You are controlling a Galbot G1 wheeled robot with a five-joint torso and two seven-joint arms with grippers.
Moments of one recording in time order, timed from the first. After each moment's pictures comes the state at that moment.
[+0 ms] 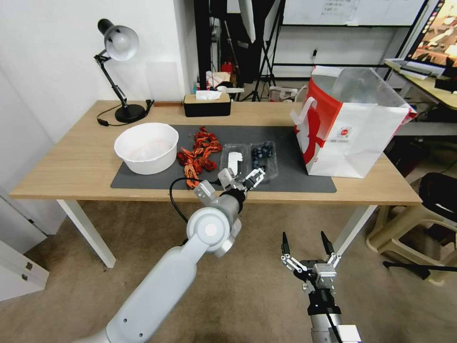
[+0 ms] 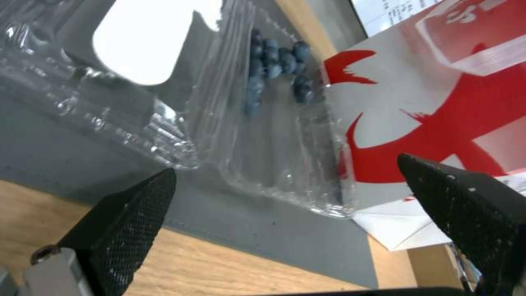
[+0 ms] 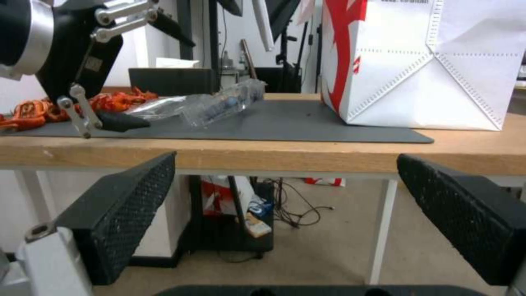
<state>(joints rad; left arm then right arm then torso) 0.82 -1.34 0.11 -1.83 -1.45 0.11 -0.64 -1.79 1.43 0.39 1.99 -0.01 0.46 0.17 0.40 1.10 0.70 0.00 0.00</state>
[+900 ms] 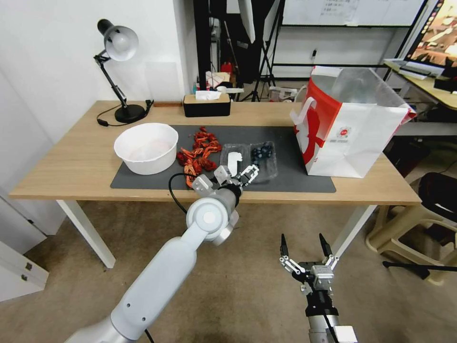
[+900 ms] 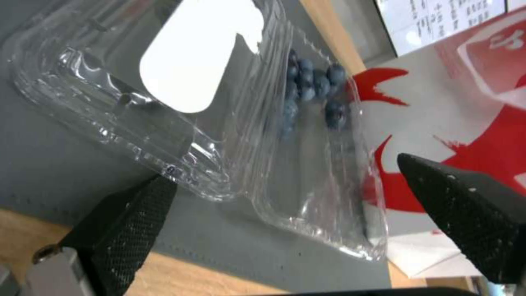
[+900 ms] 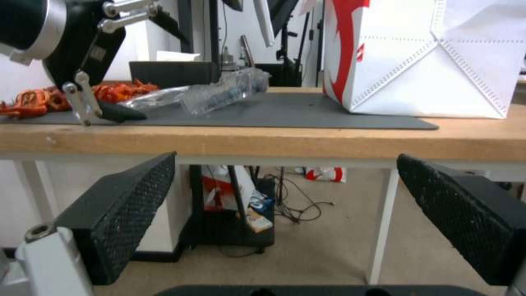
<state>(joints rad) 0.78 -1.35 0.10 -1.80 -1.50 0.08 -0.71 -1.78 1.44 0.38 1.96 -0.02 0.48 0.17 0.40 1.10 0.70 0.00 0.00</state>
